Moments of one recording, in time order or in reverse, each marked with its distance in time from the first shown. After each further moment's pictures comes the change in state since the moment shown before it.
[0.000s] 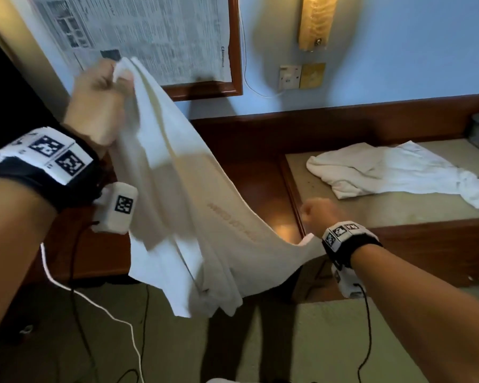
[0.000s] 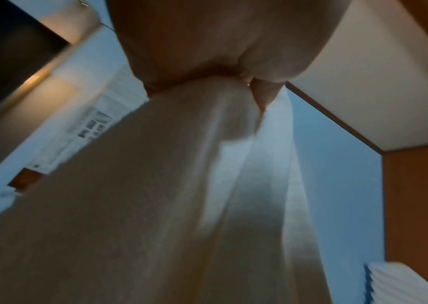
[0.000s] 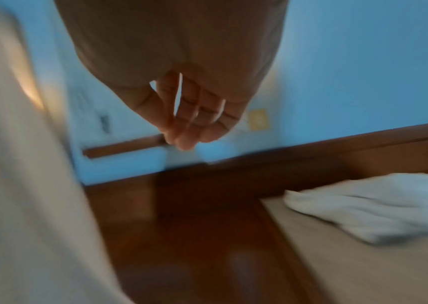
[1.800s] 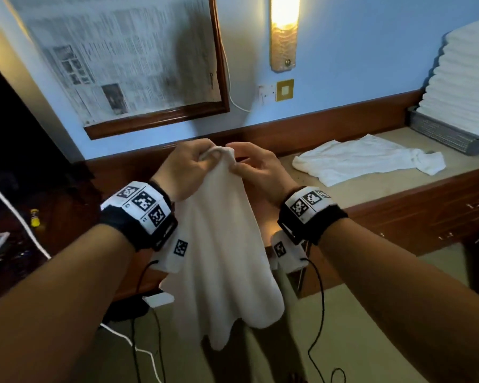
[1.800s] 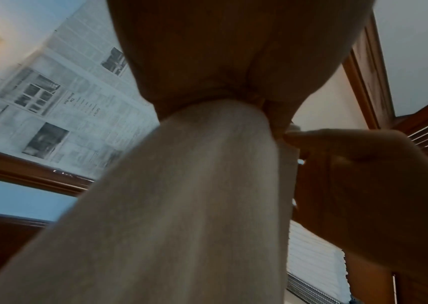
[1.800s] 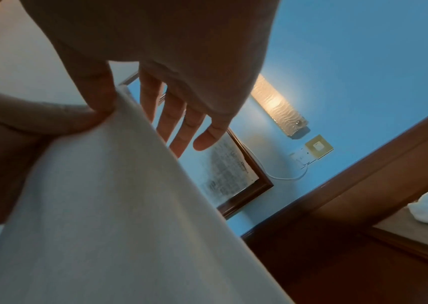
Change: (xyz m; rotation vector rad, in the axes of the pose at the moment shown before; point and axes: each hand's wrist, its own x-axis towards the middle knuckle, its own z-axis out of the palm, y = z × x) left_hand -0.082 -0.011 -0.036 -0.057 -0.647 0.254; right_hand -0.117 -0.226 -0.055 0.916 0.260 -0.472
